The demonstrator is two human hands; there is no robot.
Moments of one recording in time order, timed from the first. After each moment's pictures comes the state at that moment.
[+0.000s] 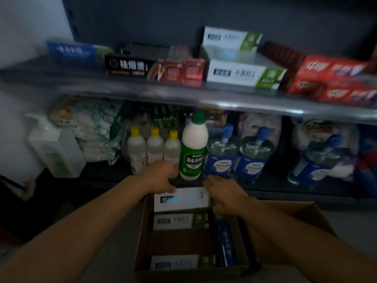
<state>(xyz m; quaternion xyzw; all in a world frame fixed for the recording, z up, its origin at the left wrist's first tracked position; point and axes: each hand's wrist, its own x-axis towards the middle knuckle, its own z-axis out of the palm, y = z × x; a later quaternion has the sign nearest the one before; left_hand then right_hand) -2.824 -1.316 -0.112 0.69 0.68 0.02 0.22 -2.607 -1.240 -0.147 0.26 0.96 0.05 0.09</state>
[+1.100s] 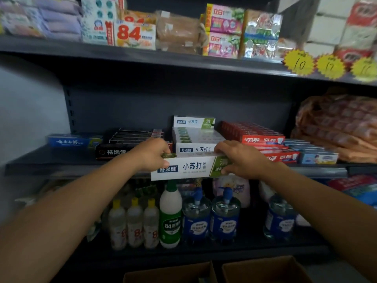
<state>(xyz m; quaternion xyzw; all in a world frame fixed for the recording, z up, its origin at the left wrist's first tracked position) -2.781 -1.294 0.139 0.68 0.71 0.17 0.02 -2.531 -1.198 0.131 0.33 0.92 0.15 -0.12</state>
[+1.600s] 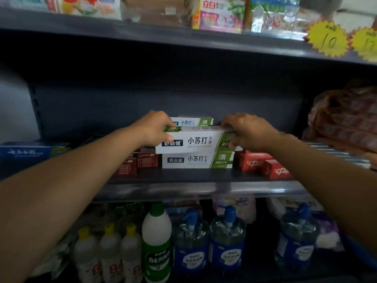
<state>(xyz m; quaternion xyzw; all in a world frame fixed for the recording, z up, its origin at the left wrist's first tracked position) -2.786 -1.156 0.171 0.70 0.68 0.21 -0.03 -2.539 -1.068 0.170 0.38 0.89 0.18 -0.17</state>
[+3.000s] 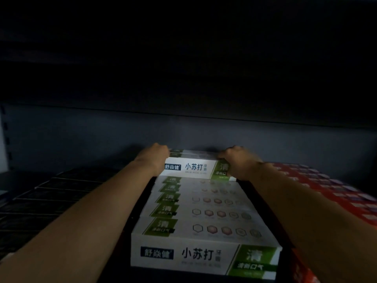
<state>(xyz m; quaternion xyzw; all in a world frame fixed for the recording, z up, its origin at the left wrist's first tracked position) -2.863 -0.913 0.144 0.59 0.79 0.12 -0.11 -2.650 -0.799 0.147 0.38 0.90 0.16 -0.11</state>
